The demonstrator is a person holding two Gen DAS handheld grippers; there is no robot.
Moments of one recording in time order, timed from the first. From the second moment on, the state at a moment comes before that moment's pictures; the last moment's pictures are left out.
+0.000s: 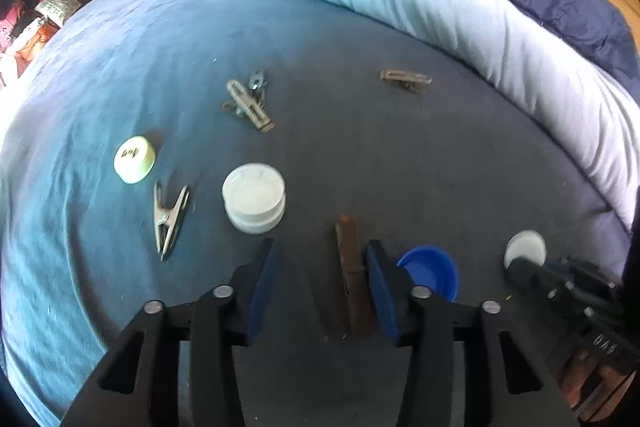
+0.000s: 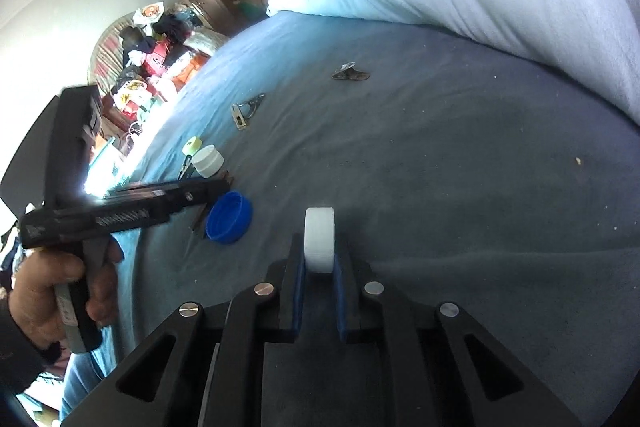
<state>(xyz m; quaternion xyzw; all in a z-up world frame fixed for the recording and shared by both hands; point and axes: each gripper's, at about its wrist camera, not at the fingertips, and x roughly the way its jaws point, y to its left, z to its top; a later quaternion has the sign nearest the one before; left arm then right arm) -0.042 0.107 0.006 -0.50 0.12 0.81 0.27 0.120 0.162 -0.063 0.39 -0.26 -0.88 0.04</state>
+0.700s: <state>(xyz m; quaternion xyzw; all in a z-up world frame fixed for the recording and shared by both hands) -0.012 0.038 0.078 -0.44 0.11 0.85 0.26 0.132 0.154 -0.037 0.38 -0.22 -0.90 0.00</state>
